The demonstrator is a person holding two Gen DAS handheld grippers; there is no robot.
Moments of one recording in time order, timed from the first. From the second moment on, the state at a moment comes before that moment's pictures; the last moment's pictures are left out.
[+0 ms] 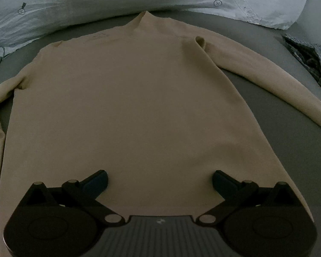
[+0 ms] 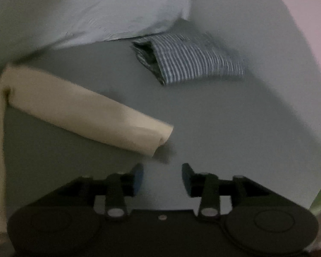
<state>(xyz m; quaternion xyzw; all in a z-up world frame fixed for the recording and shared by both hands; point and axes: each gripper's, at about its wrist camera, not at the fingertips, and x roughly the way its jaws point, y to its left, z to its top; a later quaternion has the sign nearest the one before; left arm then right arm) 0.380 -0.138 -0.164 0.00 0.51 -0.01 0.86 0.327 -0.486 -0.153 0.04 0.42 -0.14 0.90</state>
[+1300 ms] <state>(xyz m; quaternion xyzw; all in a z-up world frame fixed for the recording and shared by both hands) 0.374 -0.135 -0.163 -0.01 0.51 0.02 0.86 0.375 -0.443 -0.162 0.06 0.44 -0.01 0.90</state>
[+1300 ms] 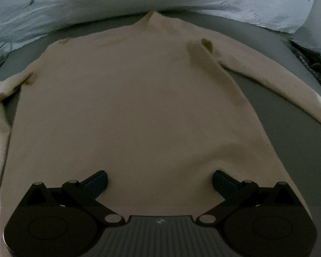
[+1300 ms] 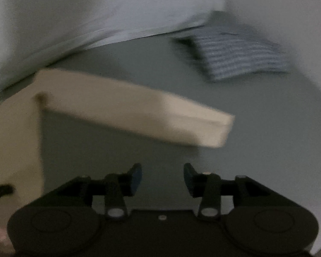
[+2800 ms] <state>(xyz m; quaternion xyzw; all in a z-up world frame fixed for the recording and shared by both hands) 0.318 0.183 -0.127 -0.11 0.44 0.04 0.89 0.244 -0.106 -0.191 -0.28 0.39 -0.07 0.87</state>
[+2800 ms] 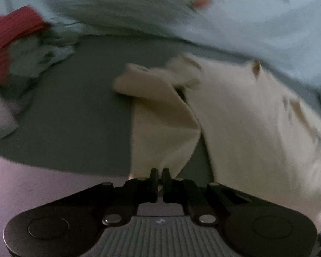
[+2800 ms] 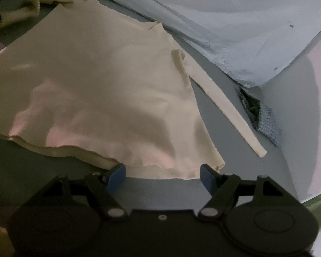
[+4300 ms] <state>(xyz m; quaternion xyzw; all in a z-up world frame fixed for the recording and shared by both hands) 0.247 0.388 -0.115 -0.31 0.44 0.42 0.73 0.269 -0.091 -0.196 -0.29 0.37 -0.08 0.88</state>
